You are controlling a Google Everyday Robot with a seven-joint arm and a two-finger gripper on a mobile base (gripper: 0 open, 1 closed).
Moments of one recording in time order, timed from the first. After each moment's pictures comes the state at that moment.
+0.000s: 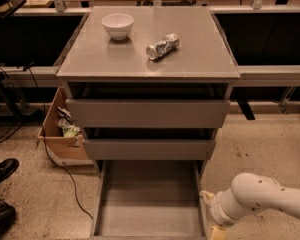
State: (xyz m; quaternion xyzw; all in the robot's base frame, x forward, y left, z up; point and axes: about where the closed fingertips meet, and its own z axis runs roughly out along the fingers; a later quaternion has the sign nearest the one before) arm 0.397 -0.193 0.445 -0.65 0.73 0.14 0.14
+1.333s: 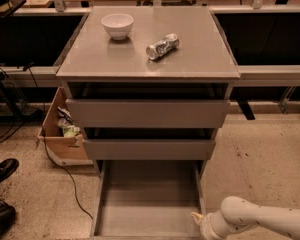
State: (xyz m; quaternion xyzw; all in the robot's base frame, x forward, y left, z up) arm 0.379 -0.178 0.281 -0.66 0.71 0.21 0.15
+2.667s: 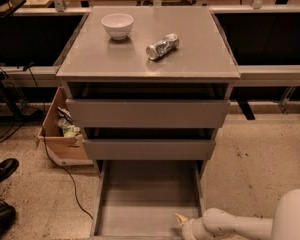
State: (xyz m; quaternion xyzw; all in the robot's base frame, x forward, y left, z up) arm 0.407 -0.119 0.182 -0.66 0.69 0.21 0.22
